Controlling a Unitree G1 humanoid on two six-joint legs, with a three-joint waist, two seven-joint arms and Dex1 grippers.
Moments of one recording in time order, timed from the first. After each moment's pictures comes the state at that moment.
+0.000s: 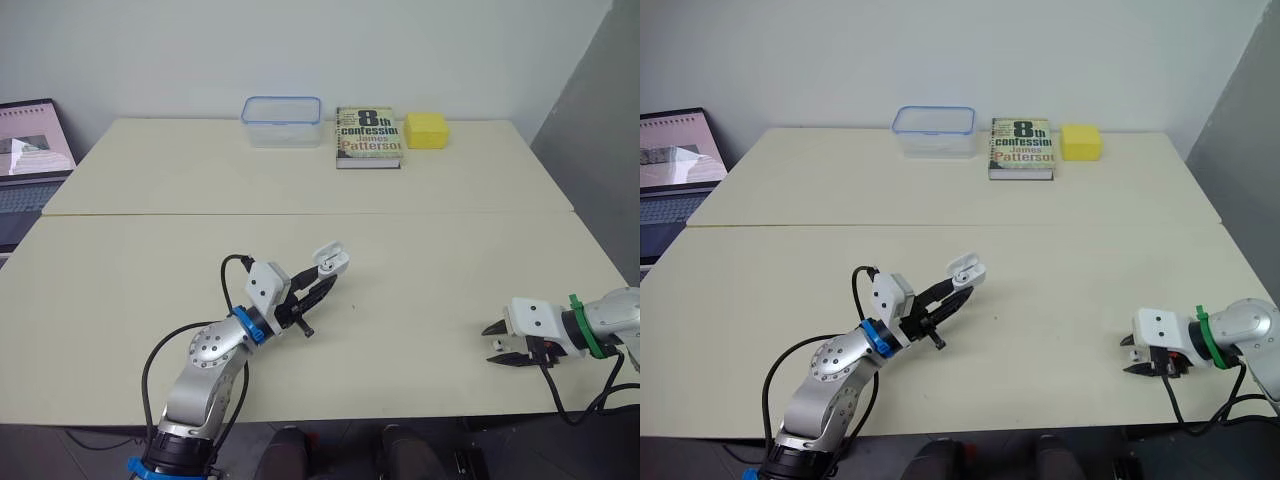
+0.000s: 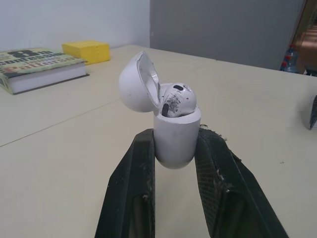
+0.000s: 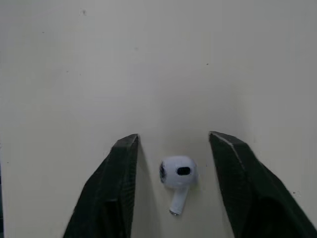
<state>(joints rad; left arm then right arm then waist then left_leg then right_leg) -0.10 0.31 -0.08 -0.21 -0.31 0.11 -0.68 -0.14 -1.08 0.09 0.00 0.10 0.05 1.33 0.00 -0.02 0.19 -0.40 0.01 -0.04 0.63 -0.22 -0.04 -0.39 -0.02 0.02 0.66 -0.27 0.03</state>
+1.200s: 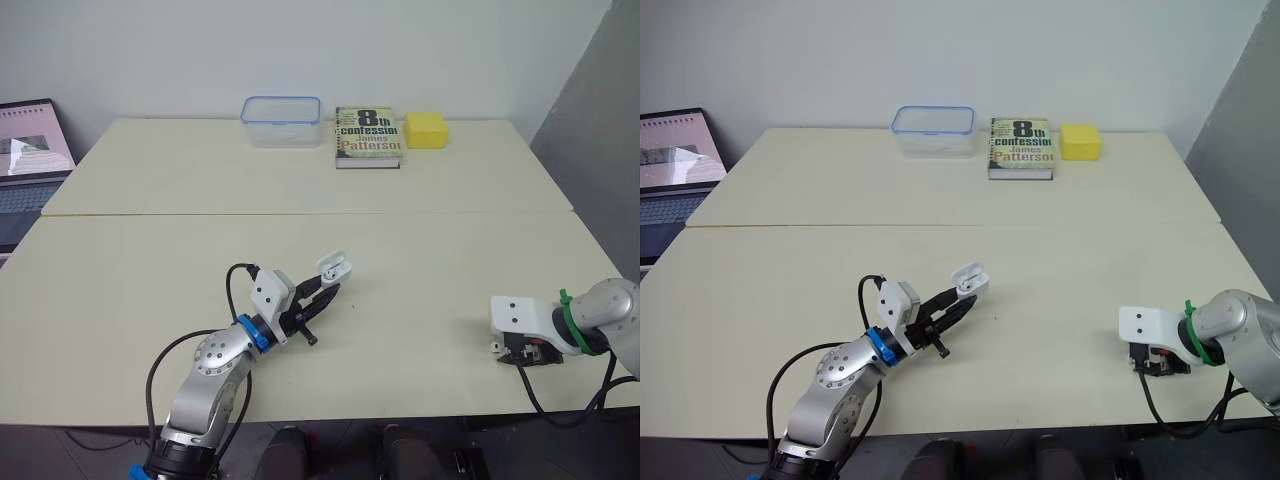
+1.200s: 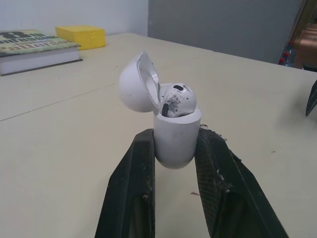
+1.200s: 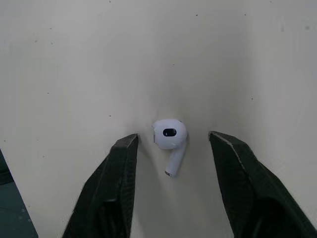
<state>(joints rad) -0.07 0.30 -0.11 -0.21 -0.31 0.12 -0.66 -0.21 -1.19 0.23 -0.33 -0.06 0.57 1.25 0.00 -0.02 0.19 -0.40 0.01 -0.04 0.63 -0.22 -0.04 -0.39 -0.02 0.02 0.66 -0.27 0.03</state>
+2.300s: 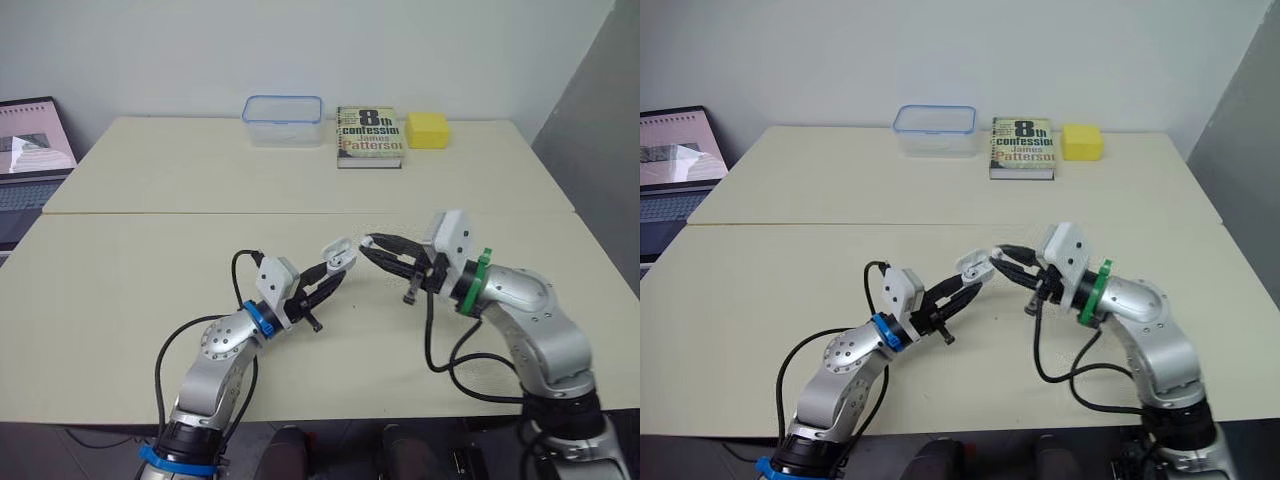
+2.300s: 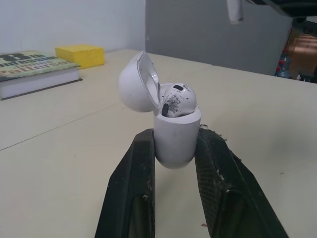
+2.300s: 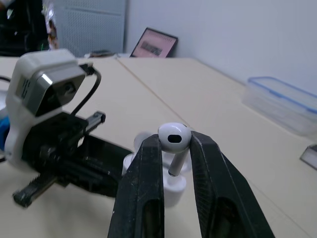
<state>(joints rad) -0.16 0.28 -0.11 -0.15 -0.31 0.10 -0.68 -0.36 -0.32 0.11 -0.45 0.24 0.42 0.71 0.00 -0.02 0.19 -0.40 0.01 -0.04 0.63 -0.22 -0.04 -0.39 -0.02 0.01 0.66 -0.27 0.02</state>
